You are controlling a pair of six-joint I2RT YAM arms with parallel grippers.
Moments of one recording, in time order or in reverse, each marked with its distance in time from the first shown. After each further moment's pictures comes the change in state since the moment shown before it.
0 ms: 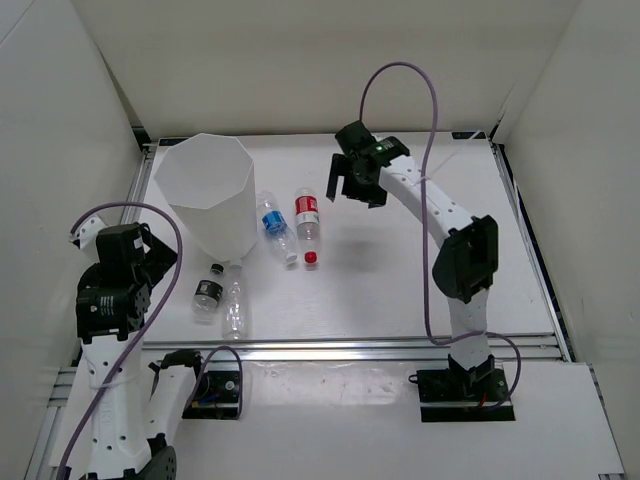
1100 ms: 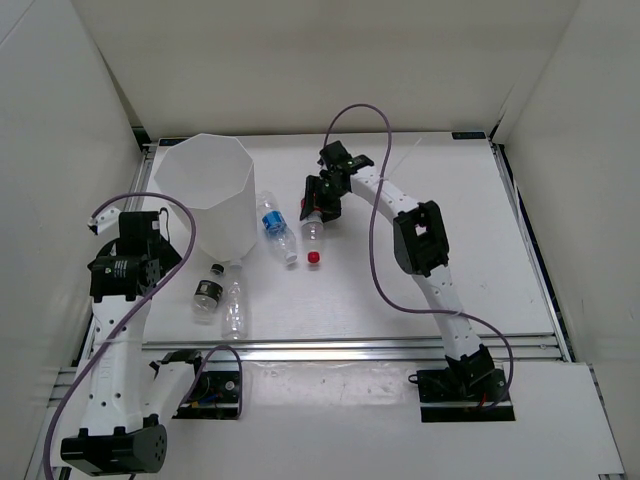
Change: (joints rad) left arm -0.060 0.149 -0.040 -0.014 -0.165 0.064; right arm -0.029 0.531 0.300 0.214 -0.586 -0.122
